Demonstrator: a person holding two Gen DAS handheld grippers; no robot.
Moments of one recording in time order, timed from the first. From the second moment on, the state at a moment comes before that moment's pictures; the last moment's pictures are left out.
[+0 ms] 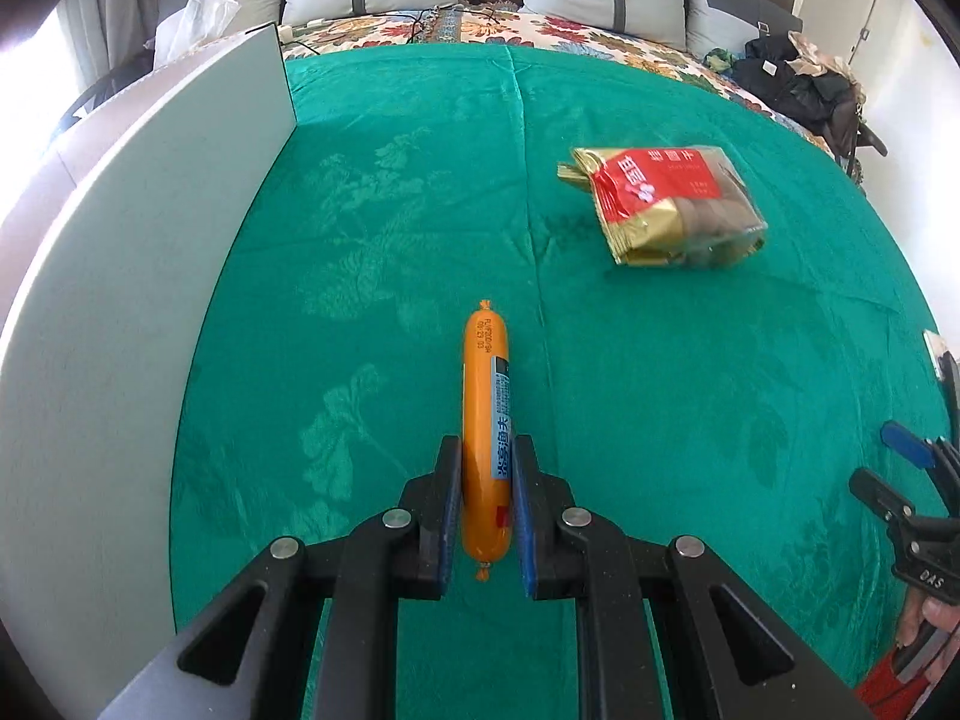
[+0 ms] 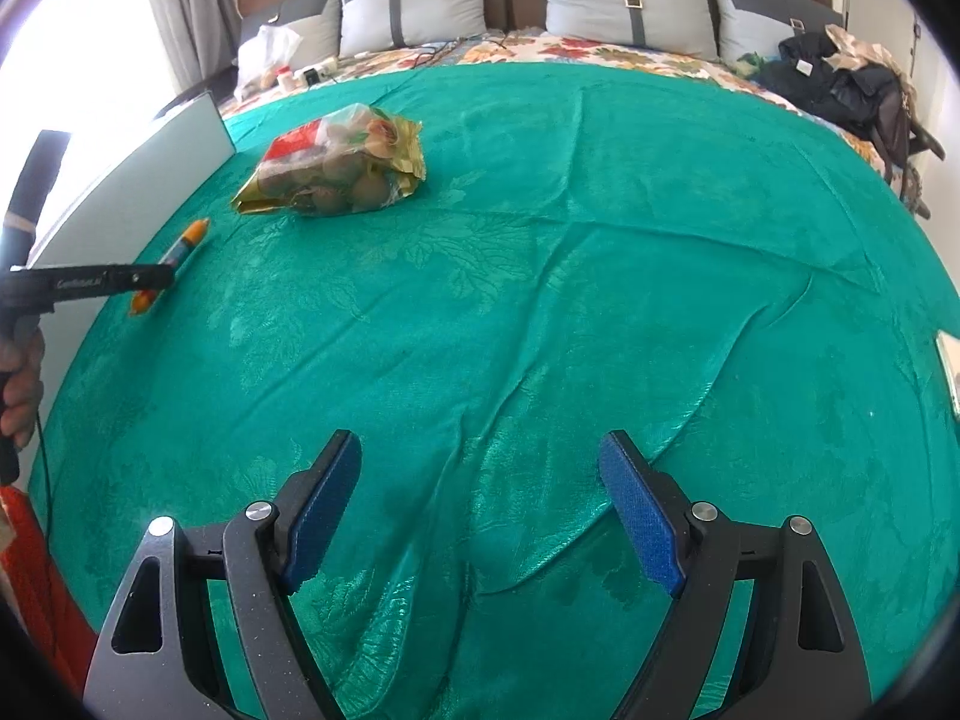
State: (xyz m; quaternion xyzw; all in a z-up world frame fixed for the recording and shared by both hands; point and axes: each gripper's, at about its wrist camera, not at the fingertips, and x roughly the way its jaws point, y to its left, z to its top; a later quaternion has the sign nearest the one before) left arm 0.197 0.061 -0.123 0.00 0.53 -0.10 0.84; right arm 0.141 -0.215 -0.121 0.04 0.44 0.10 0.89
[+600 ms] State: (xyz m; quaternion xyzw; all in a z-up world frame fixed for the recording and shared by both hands) left arm 0.186 0.060 -0.146 0.03 0.47 -0.06 0.88; right arm 0.136 -0.204 -0.127 -0.01 0.42 0.09 0.90
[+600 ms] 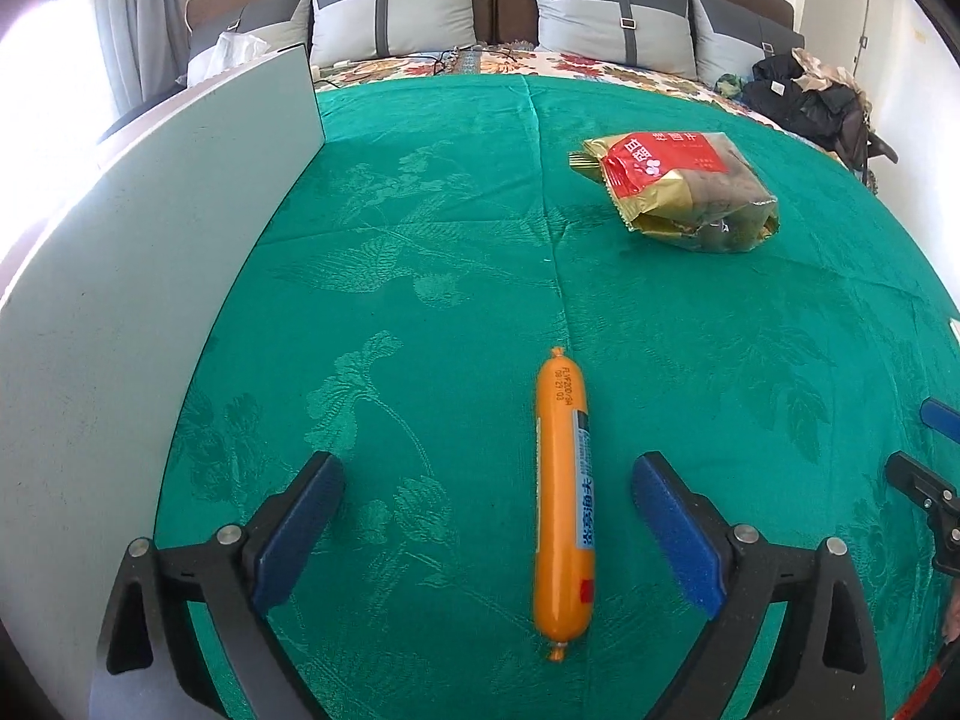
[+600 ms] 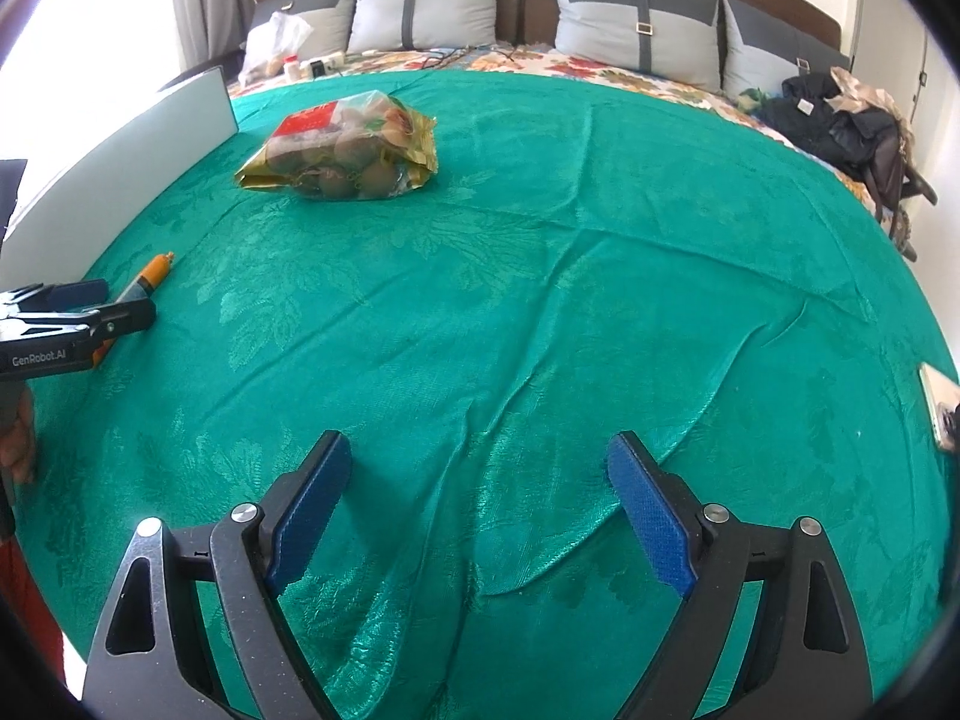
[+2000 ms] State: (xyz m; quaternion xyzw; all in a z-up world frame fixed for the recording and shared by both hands) left arm 0.185 0.061 -0.147 0.02 0.46 -0.06 0.89; right arm 0.355 -0.123 -0.102 0.28 0.56 0.02 0.78
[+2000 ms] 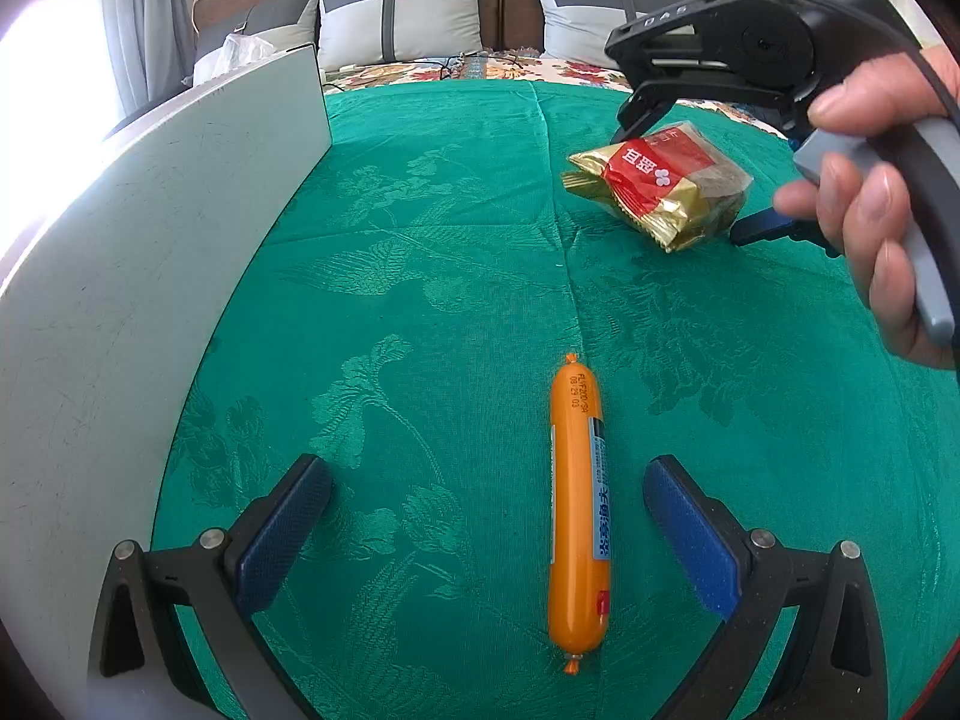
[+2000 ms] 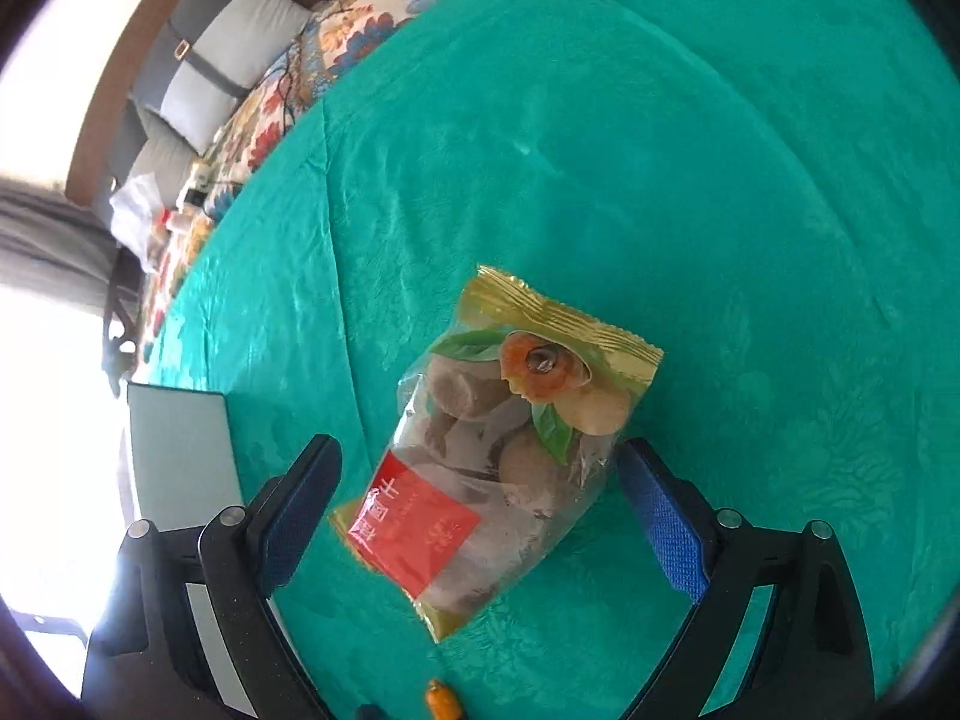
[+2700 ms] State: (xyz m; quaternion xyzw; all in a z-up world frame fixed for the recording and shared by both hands) left arm 0.185 0.061 -0.147 0.02 0.46 -0.06 0.89; right arm 0.166 -0.188 -0.091 -0.07 0.51 0.13 0.85
